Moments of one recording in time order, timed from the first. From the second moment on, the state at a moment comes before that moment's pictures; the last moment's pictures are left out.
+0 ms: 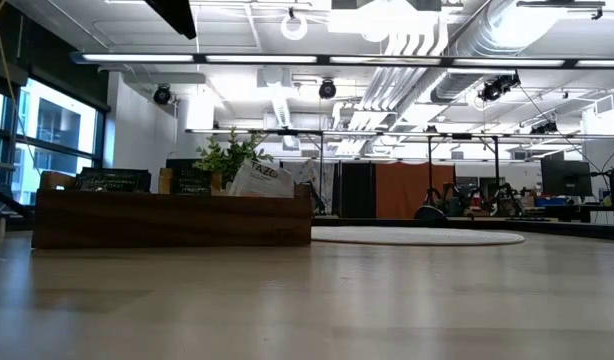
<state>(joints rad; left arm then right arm) -0.40 1.51 1.53 -1.57 -0.92 -0.92 0.75 1.48 0.62 -0.69 -0.15 0.72</state>
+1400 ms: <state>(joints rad) -0.40 1.50 1.57 -1.57 -1.06 -0.86 0.20 1.96 1.17 0.15 0.66 -0.41</state>
